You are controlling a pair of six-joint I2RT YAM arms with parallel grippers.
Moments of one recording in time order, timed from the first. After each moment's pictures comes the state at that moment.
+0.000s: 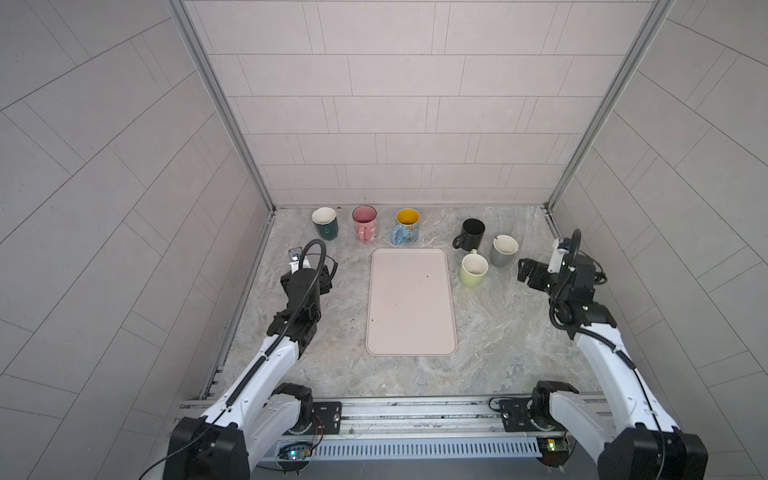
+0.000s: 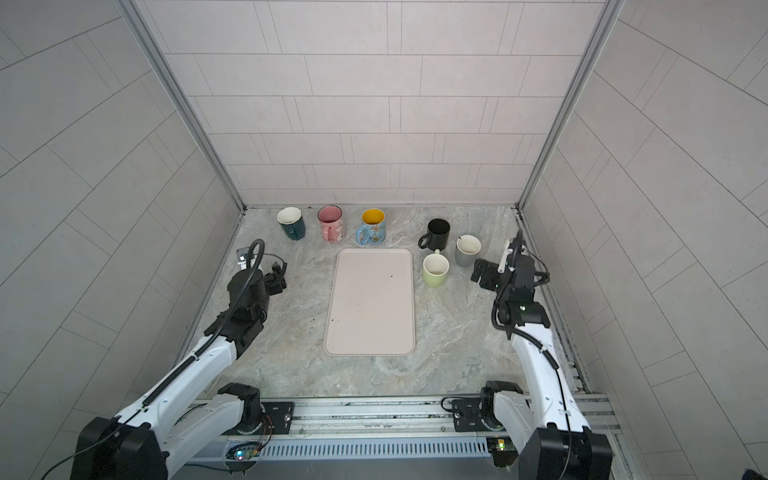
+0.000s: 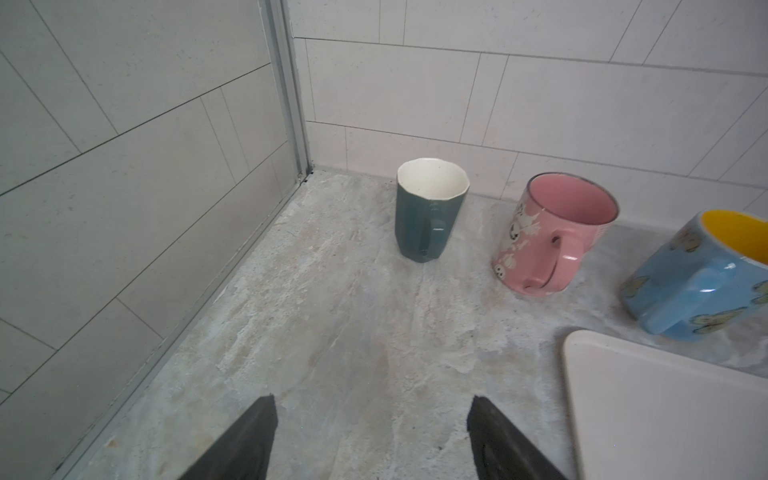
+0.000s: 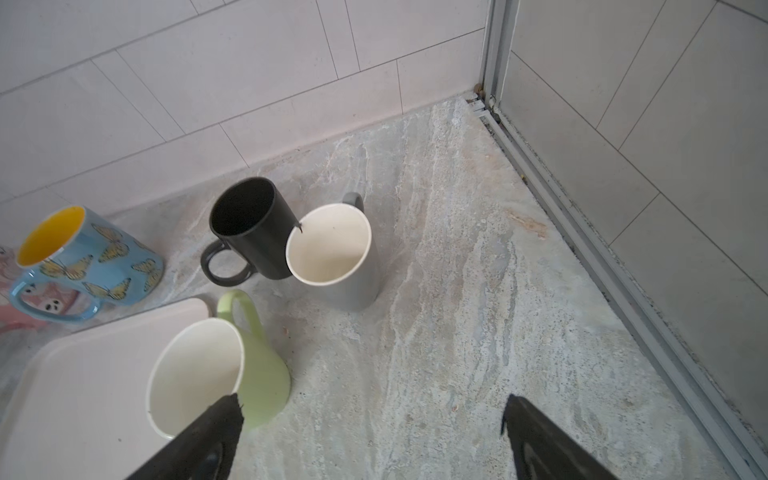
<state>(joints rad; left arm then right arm) -0.20 0.95 0.45 0.12 -0.48 -0.17 -0.15 0.91 0.61 -0.23 -0.02 0.21</state>
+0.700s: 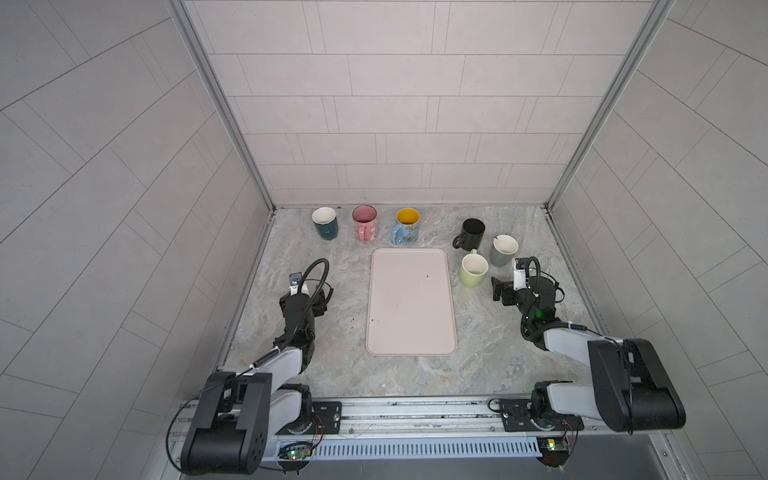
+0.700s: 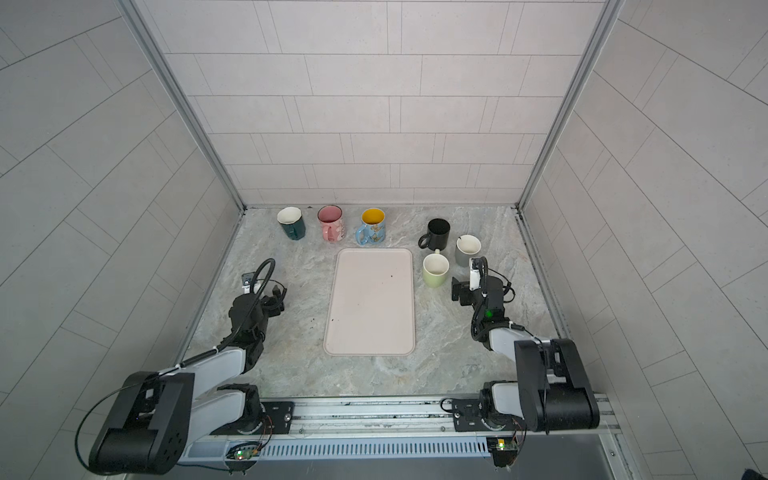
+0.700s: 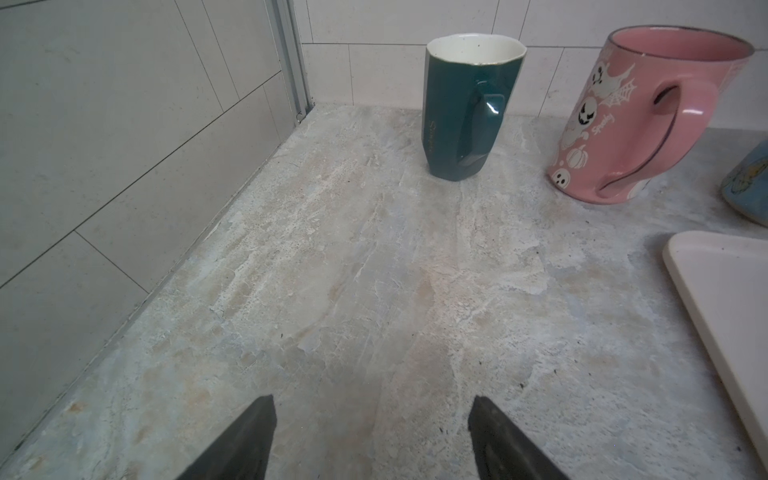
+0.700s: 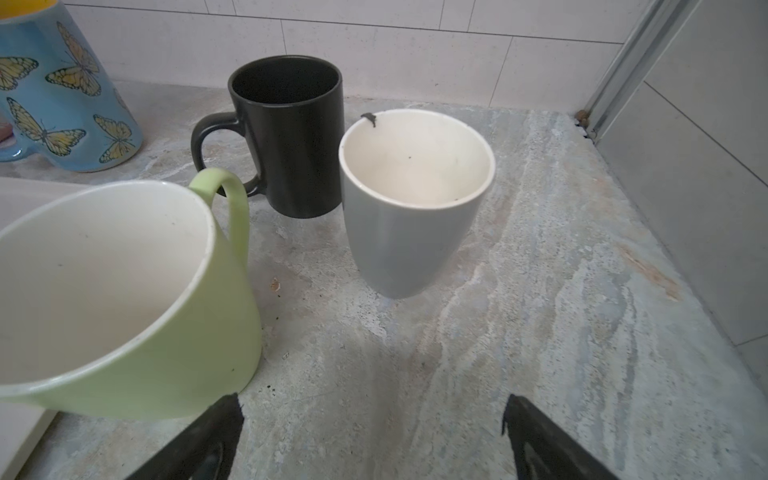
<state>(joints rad) -0.01 1.18 0.16 0.66 -0.25 -0.08 -0.01 1.35 0.31 0.62 -0.01 -0.06</state>
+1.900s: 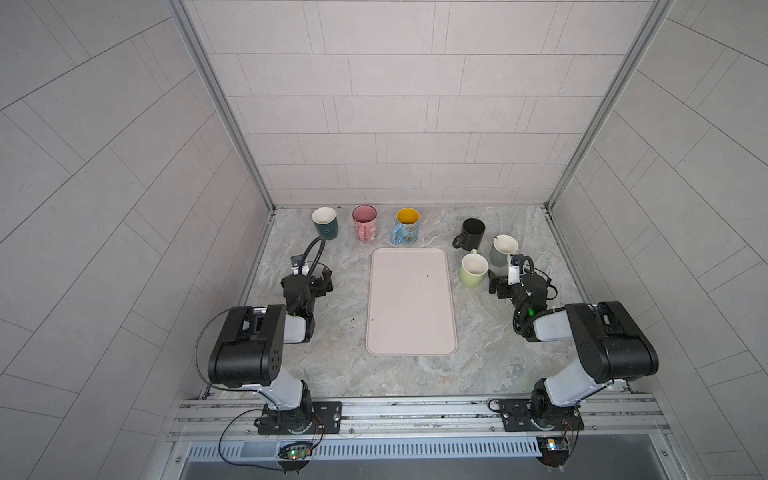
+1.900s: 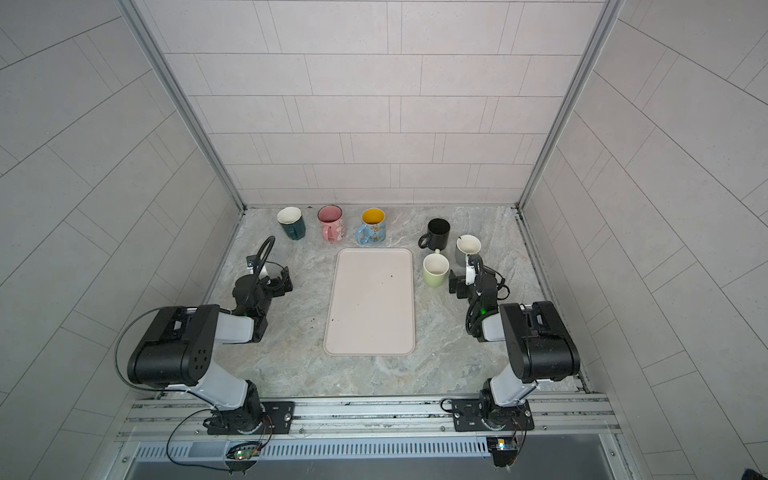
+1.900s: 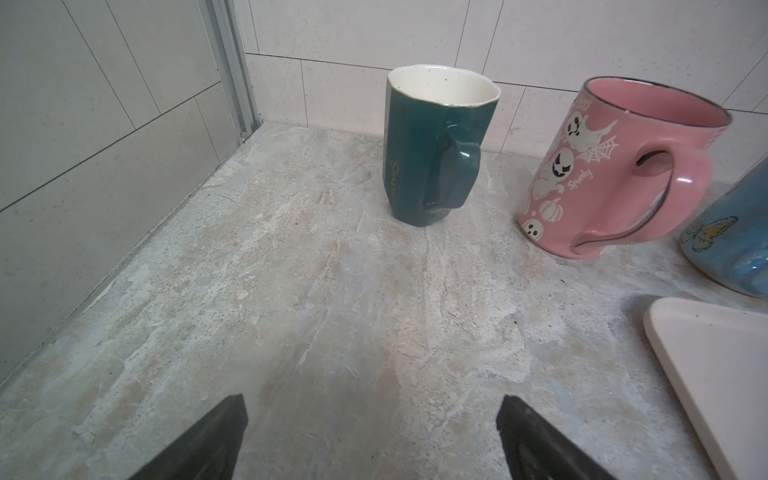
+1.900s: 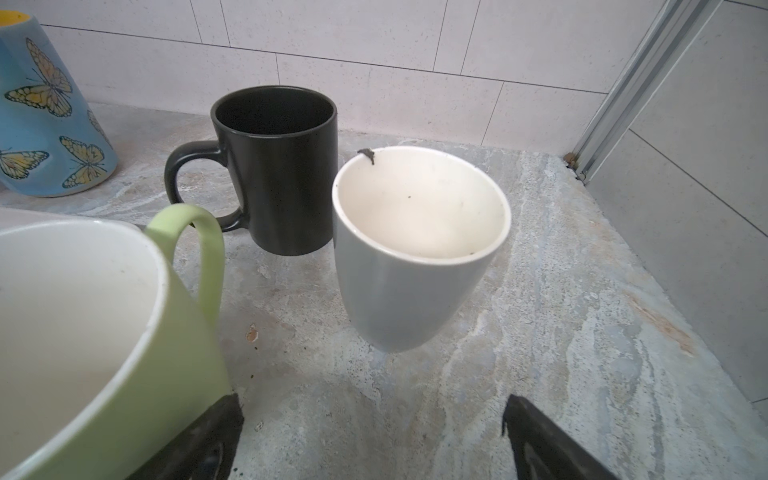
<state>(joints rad) 0.05 1.58 0.35 0.90 -0.08 -0.08 0.00 1.57 0.34 0.90 0.04 -0.07</state>
